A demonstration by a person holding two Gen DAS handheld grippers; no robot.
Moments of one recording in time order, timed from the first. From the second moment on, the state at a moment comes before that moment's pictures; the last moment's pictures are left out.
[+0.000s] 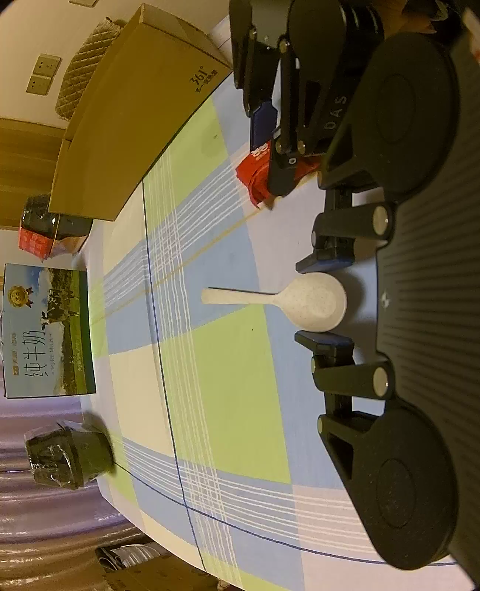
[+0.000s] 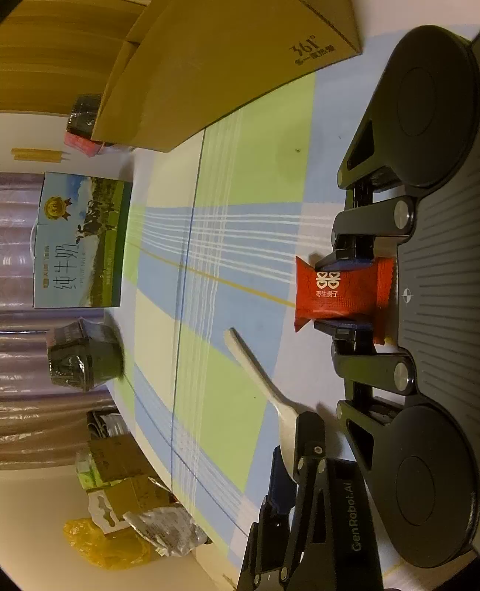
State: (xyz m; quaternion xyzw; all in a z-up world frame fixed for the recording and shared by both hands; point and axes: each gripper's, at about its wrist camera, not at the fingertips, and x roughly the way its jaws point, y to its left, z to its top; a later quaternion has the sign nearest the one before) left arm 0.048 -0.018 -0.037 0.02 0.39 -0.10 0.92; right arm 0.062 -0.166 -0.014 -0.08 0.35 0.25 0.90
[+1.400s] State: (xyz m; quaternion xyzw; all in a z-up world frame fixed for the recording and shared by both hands) left arm 0.005 -0.043 0.005 0.01 0.35 -0.09 0.93; right arm 0.032 -0.207 0.034 -0.02 0.33 0.23 0.92
